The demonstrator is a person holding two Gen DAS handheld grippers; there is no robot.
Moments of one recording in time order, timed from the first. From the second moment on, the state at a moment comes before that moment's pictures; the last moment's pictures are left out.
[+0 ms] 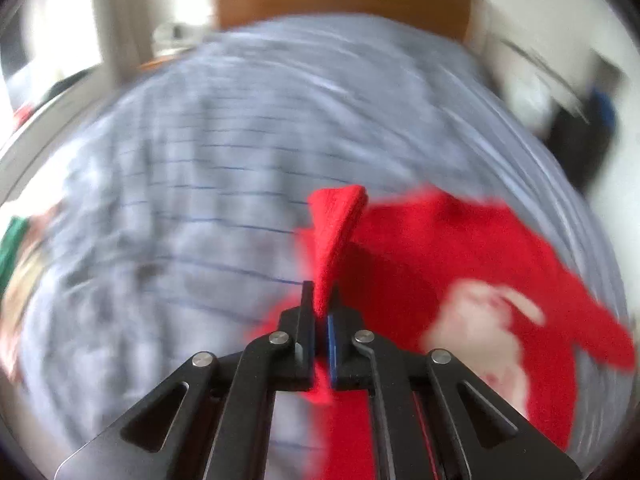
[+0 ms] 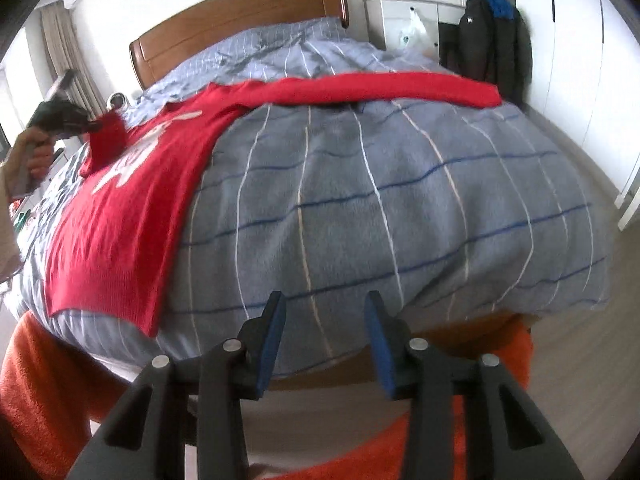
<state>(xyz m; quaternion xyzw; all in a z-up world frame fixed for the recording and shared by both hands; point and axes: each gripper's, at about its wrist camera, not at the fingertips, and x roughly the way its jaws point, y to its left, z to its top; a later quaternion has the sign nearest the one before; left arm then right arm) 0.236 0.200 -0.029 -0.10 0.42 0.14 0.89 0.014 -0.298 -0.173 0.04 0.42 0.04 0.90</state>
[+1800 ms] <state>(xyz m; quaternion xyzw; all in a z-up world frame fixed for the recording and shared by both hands) 0.017 0.126 -0.166 -0.09 0.57 -0.03 0.82 0.041 -0.198 -0.190 0.06 0.54 0.23 0.81</state>
